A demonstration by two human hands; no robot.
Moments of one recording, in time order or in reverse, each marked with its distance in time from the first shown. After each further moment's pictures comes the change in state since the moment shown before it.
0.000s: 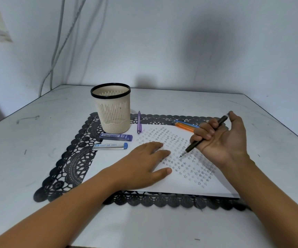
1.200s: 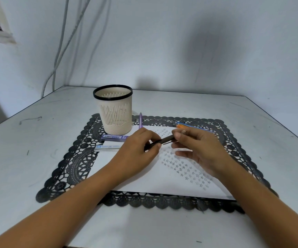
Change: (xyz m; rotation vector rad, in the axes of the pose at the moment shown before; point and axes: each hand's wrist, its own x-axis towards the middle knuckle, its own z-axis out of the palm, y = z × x) left_hand 0.010 -0.010 -0.008 -0.391 0.541 -0.036; right_hand -0.010 0.025 0.005 -0.923 -0.178 -0.027
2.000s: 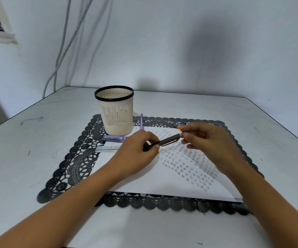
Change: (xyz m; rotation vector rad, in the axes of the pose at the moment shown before) left_hand 0.000 0.008 -0.009 -0.069 -0.064 -0.148; right_hand -0.007 -0.016 -0.006 -0.305 0.140 -0.199
